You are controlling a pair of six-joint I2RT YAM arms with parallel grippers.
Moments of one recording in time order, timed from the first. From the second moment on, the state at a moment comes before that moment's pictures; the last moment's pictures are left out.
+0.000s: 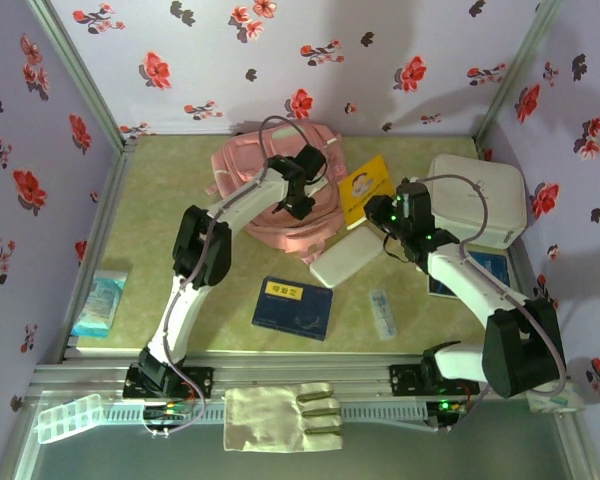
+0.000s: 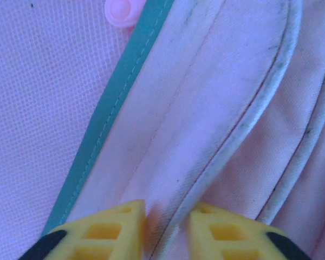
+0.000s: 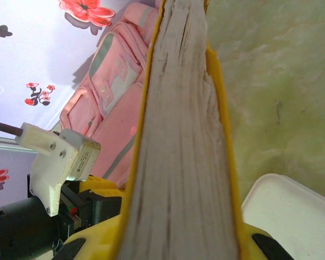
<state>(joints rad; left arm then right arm) -0.68 2.33 2.12 -1.02 -0.18 0.14 0.32 1.28 0.80 -0.05 -0.11 0.90</state>
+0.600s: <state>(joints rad) -0.68 2.08 1.97 -0.83 -0.24 0.08 0.32 1.15 0.75 -0.08 0.00 0.87</state>
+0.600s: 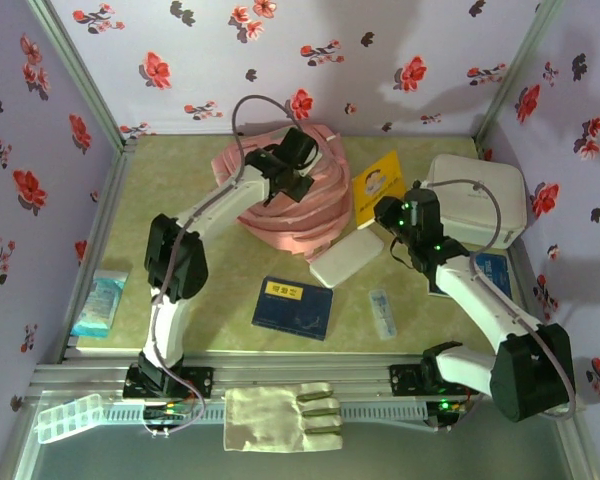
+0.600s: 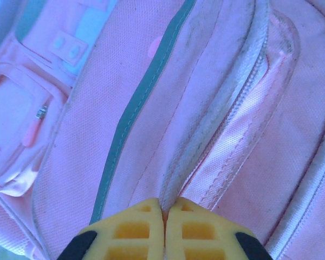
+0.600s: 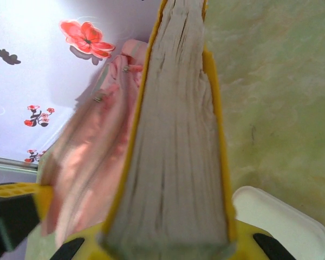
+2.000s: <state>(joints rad) -0.67 1.90 1.88 -0.68 -0.25 -0.13 0.47 1.73 0.90 0.58 -0.26 1.25</state>
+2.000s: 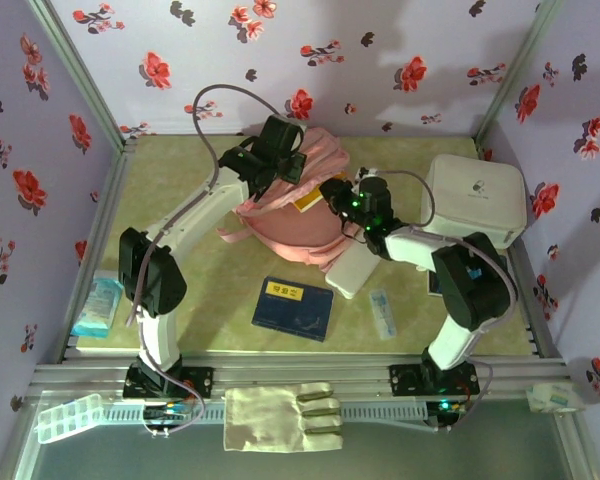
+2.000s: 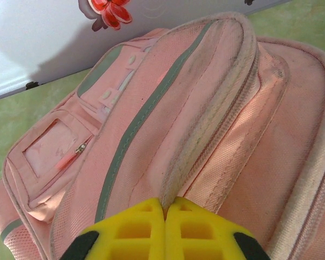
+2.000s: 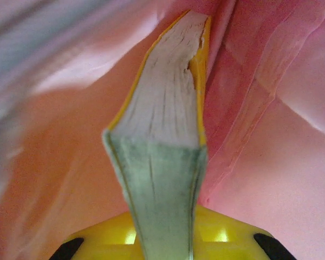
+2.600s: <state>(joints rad) -0.65 1.90 1.86 -0.68 -0.25 -0.17 0.51 2.04 1.19 0.36 -0.20 1.32</state>
